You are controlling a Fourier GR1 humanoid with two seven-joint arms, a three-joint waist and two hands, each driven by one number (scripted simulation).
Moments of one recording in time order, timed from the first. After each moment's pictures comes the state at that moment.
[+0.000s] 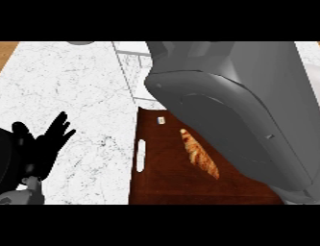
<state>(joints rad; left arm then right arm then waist) -0.05 0.20 0.06 -1.38 0.15 0.01 0.27 -1.41 -0.05 0.17 -1.35 0.83 0.05 1.14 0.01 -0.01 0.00</state>
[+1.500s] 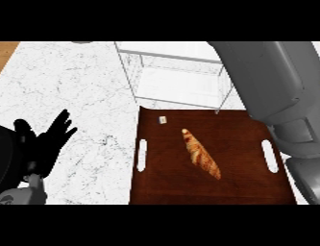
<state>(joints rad) -0.06 0.19 0.07 -1.38 0.13 0.00 0.29 -1.48 -0.13 -0.01 -0.77 0.84 -0.06 0.74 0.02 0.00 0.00</state>
